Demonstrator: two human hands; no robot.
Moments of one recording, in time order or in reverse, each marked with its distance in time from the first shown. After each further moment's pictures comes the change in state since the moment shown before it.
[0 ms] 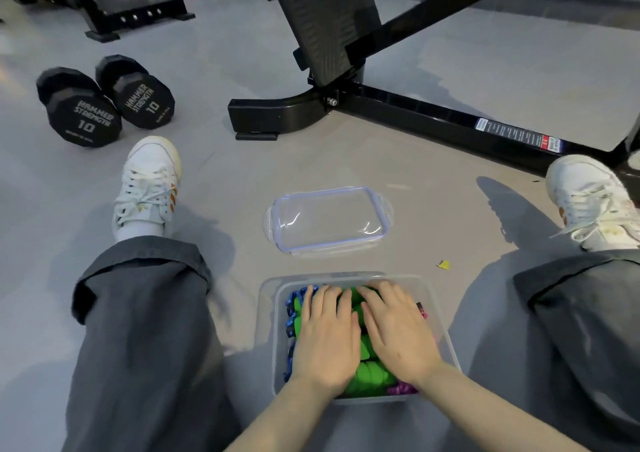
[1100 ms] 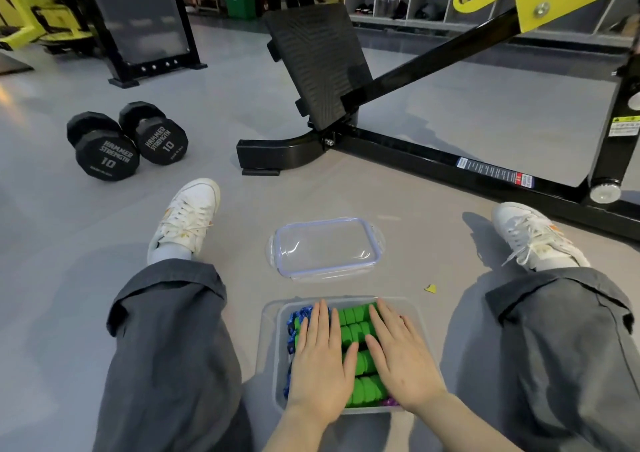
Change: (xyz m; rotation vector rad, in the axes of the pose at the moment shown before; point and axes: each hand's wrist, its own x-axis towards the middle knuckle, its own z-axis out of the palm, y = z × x) left_hand -0.014 0.004 -0.012 -0.011 -0.296 -0.131; right_hand -0.024 0.015 -0.004 -0.062 -0.215 0.123
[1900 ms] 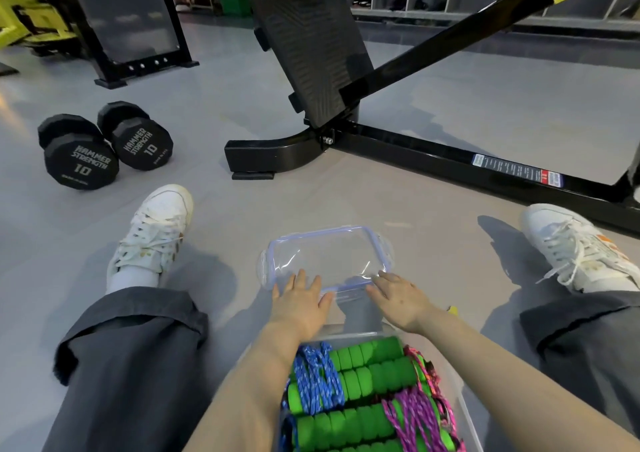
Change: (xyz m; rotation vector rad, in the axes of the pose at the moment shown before) left_hand 0.149 -0.045 -0.027 0.026 -0.440 -0.072; right_hand 0.143 0.027 -0.035 0.066 -0.288 0.093
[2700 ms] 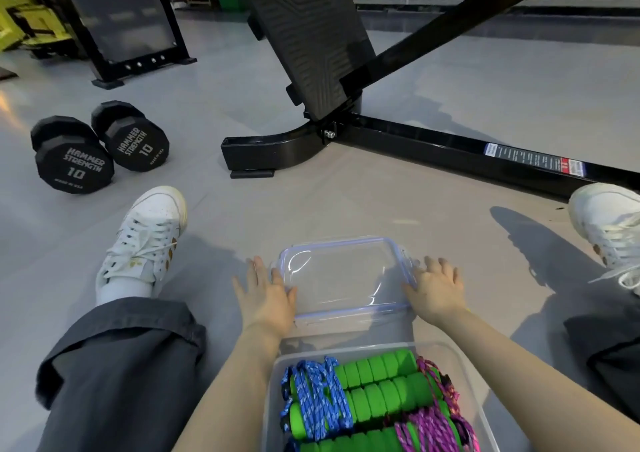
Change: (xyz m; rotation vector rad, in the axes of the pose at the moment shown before) left_hand 0.022 -0.039 0.002 0.159 0.172 -0.285; right_hand 0.024 0.036 0.002 -0.126 0.185 0.294
